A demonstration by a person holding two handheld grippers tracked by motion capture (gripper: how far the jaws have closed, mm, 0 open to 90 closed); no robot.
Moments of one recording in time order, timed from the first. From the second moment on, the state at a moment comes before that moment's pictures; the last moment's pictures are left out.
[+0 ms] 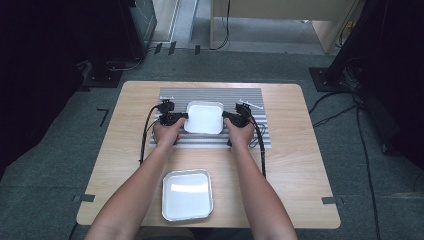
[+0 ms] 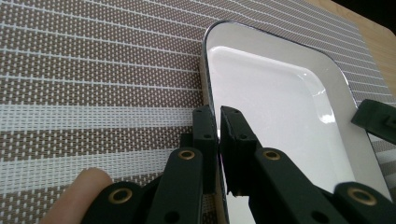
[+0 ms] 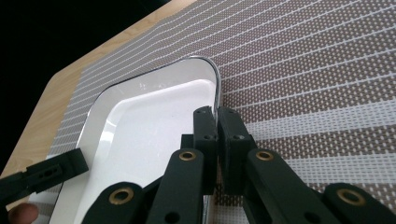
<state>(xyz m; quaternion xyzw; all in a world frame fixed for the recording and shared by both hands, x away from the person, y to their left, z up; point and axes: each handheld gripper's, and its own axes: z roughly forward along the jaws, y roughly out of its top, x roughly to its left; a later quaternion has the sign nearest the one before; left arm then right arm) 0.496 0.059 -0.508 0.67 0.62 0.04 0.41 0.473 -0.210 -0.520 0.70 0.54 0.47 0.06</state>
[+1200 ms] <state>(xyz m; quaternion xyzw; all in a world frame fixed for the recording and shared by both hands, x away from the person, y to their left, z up) 0.516 0.039 -0.509 0.66 0.62 0.02 0.42 0.497 -0.225 -0.517 0.71 0.52 0.46 0.09</state>
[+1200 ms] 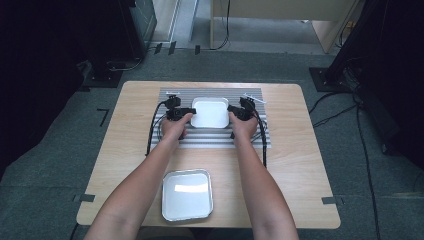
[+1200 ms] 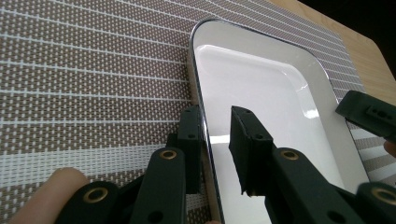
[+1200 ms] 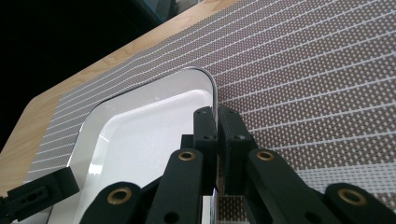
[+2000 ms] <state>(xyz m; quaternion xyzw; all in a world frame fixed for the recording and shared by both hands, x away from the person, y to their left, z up) 0.510 0.033 -0.499 0.69 0.60 0.05 0.41 0.498 -0.231 -0.517 0.70 0.53 0.47 0.10</state>
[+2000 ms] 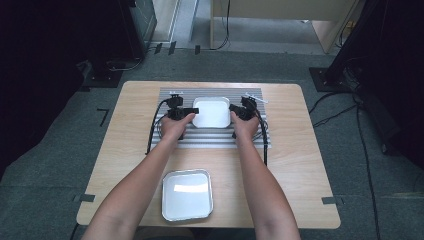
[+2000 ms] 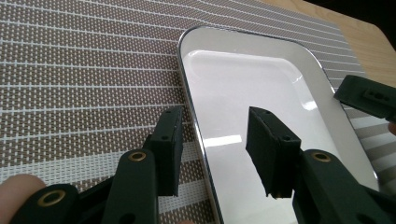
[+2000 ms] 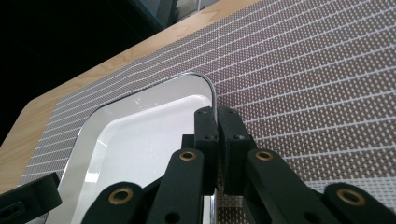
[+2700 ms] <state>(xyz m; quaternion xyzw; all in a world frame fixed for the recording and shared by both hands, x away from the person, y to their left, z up) 0.501 0.040 -0.503 0.67 0.61 0.01 0.42 0.493 -0.228 -0.522 0.69 0.54 0.48 0.08</state>
